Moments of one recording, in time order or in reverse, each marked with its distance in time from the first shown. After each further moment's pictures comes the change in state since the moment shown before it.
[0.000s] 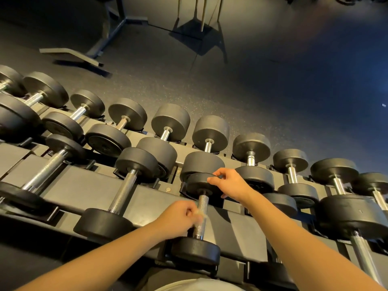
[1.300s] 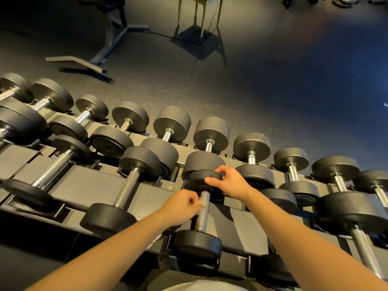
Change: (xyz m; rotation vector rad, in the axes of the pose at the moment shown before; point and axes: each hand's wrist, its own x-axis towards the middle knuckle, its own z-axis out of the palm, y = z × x) left_hand 0.007 0.015 -0.006 0.129 0.050 0.027; right_hand -0.003 0.013 0.004 -0.011 -0.009 -0.091
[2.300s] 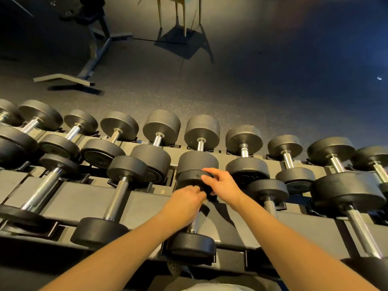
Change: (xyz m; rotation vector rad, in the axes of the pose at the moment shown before) left_hand 0.017 0.028 0.019 0.866 0.125 0.459; right_hand -0.011 0.026 0.013 0.324 0.117 -0.059
